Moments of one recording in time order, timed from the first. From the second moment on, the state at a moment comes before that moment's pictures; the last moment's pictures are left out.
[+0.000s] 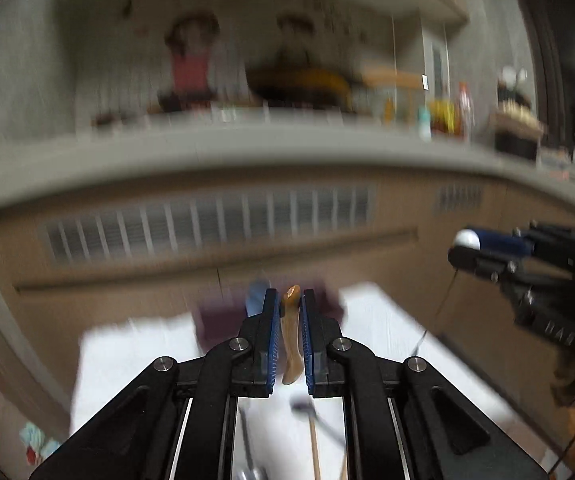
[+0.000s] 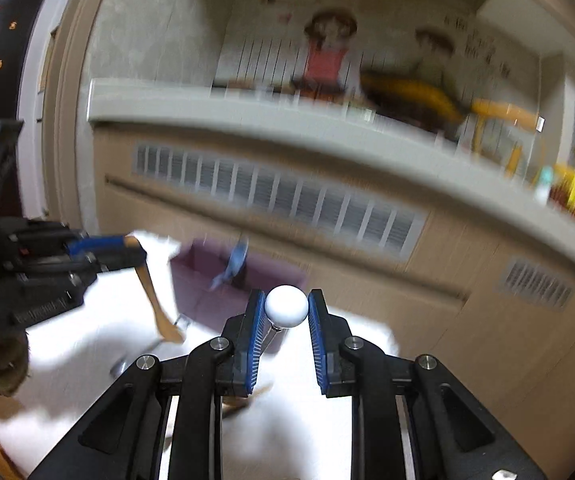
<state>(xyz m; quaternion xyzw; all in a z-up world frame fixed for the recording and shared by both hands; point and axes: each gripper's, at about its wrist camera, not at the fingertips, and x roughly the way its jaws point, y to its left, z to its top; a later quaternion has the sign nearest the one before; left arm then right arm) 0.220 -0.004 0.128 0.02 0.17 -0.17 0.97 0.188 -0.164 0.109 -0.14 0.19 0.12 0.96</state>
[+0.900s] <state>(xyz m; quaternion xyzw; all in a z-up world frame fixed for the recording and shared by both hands) 0.379 0.023 0.051 -0.04 0.30 -0.17 0.94 0.372 -0.108 0.046 -0.18 0.30 0.14 0.93</state>
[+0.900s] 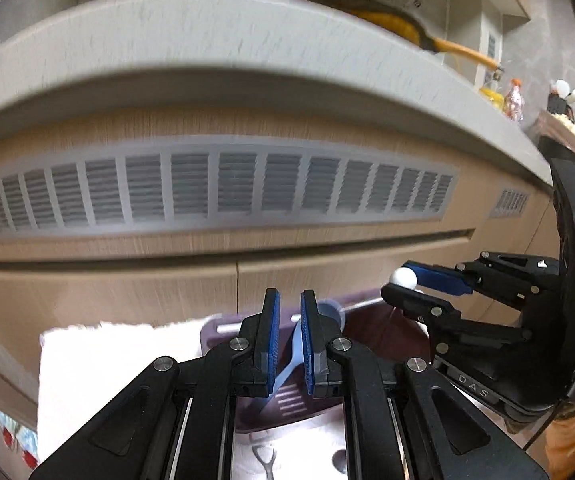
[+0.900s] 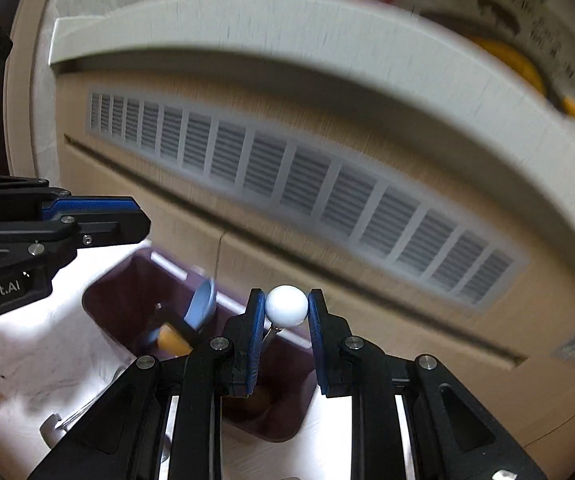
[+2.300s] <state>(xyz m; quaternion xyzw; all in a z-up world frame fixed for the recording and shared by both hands) 0.173 -0.057 -0.069 0.07 0.43 -0.26 0.86 0.181 -0.232 -0.092 0.09 0.47 0.14 0.87</state>
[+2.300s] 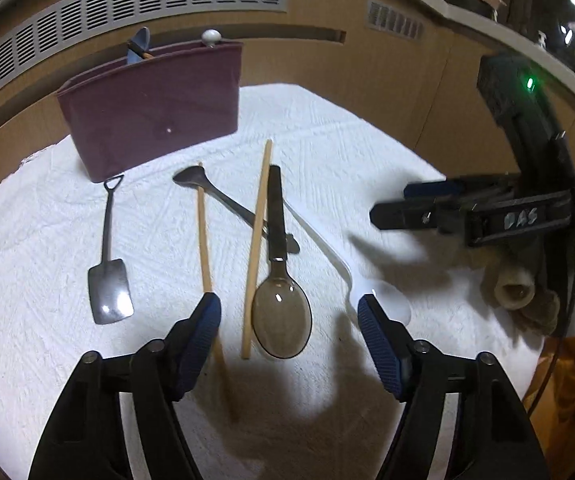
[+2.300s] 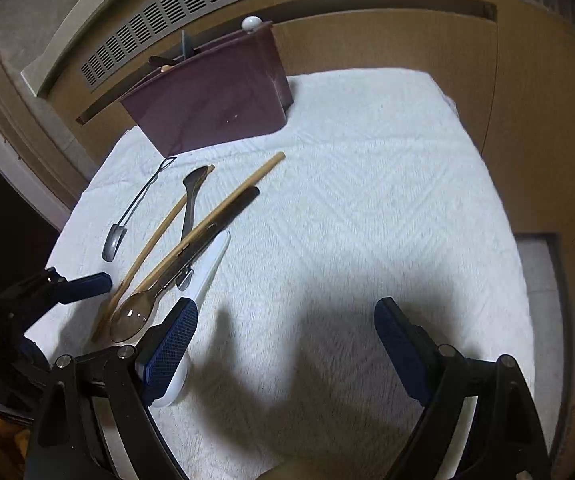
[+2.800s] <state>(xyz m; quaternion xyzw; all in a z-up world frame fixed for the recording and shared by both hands) 0.184 -0.031 -0.061 0.04 0.43 -0.21 0.88 0.132 -0.175 -0.058 -0.06 0.39 0.25 0.88</state>
